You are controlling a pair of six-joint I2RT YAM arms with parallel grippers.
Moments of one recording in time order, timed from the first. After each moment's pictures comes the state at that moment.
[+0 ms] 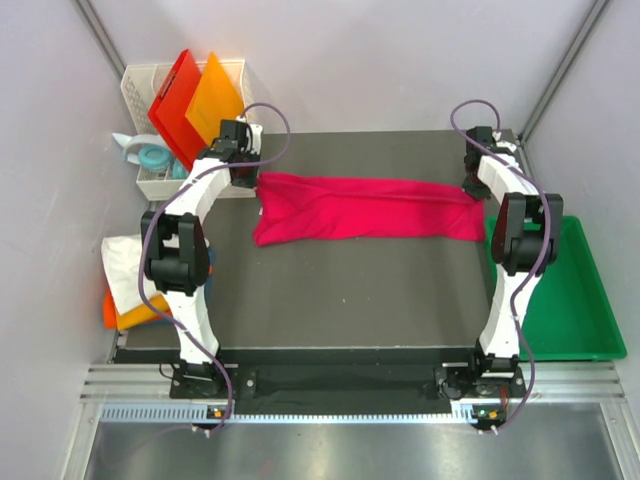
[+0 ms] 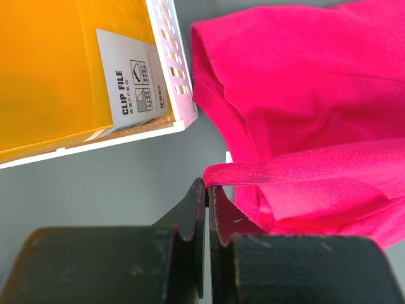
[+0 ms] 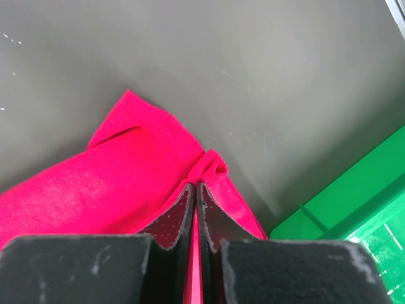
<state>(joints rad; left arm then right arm) -0.13 1.99 1.71 -0.60 -0.02 0.07 -0.03 2.13 1.72 -0.70 0.45 0.52</state>
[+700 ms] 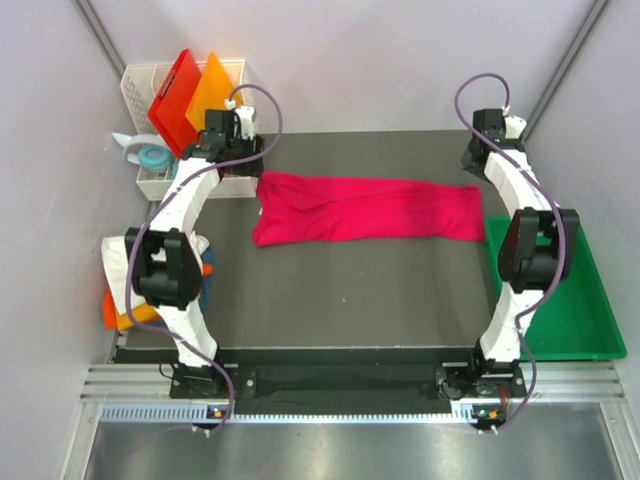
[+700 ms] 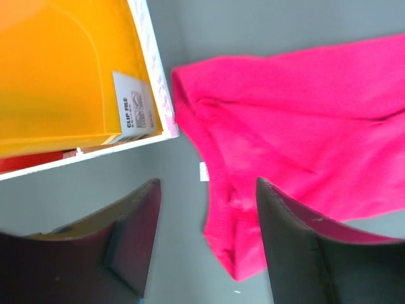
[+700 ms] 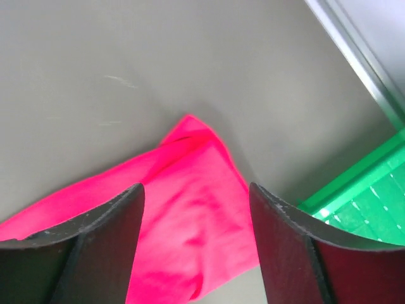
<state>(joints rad) -0.12 1.87 1.71 -0.58 0.09 0.03 0.00 1.96 1.70 -0.61 0.45 0.49</state>
